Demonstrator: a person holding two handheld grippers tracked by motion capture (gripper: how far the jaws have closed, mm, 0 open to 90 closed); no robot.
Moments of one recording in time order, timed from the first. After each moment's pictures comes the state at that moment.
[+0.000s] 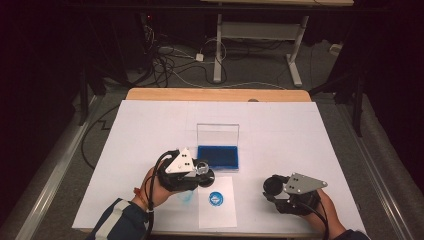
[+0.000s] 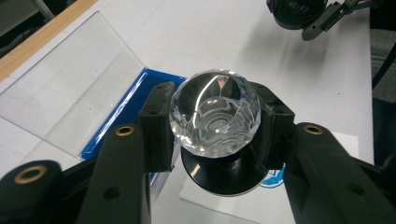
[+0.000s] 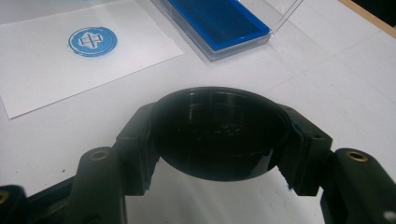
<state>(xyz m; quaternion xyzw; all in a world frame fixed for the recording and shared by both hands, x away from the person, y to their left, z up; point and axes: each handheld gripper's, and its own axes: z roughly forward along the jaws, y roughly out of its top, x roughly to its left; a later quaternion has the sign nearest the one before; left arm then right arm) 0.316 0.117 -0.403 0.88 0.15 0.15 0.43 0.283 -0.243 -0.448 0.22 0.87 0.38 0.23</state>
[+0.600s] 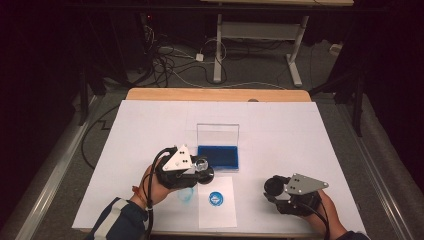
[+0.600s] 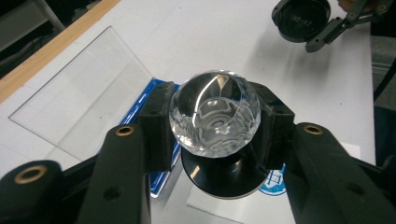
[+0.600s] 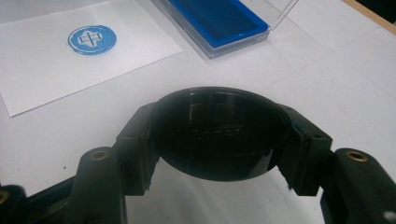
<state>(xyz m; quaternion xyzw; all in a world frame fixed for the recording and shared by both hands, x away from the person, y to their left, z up) 0.317 0.119 -0.394 0.87 0.15 0.16 0.44 0.281 -0.245 -0.449 0.23 0.87 0.38 0.23</state>
